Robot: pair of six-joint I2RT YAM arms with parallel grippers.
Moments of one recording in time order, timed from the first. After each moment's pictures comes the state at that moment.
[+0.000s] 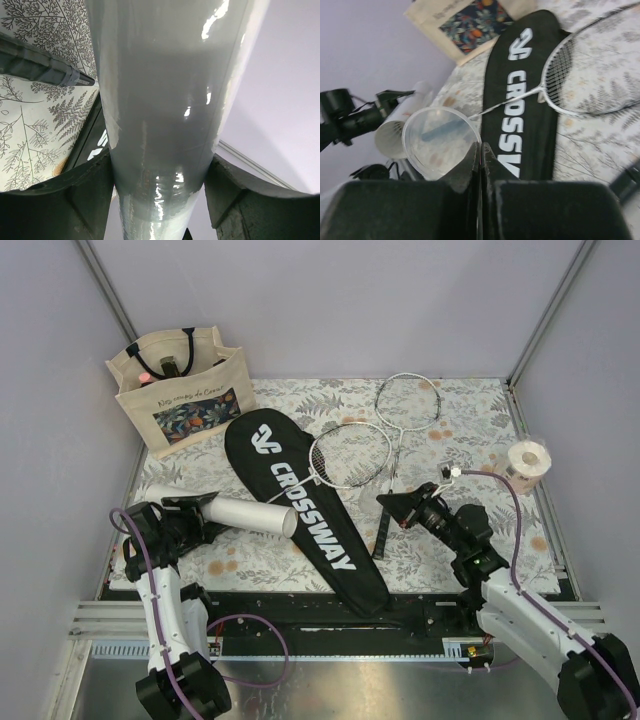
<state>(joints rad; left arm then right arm) 0.48 0.62 0.38 -0.48 0.64 -1.36 0.47 0.66 0.23 0.44 -0.24 0.73</state>
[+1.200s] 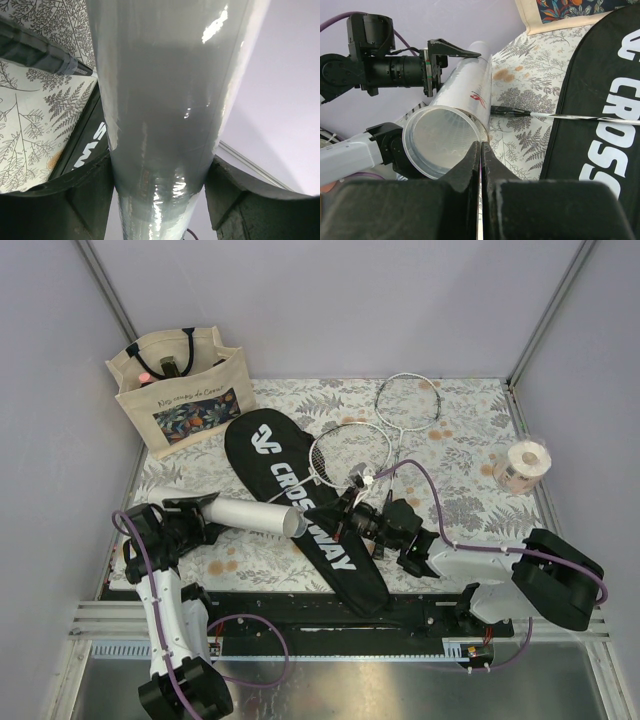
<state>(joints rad) 0.48 0.59 0.38 -0.51 0.67 -1.40 0.99 1.31 0.47 0.93 -0.13 0.53</state>
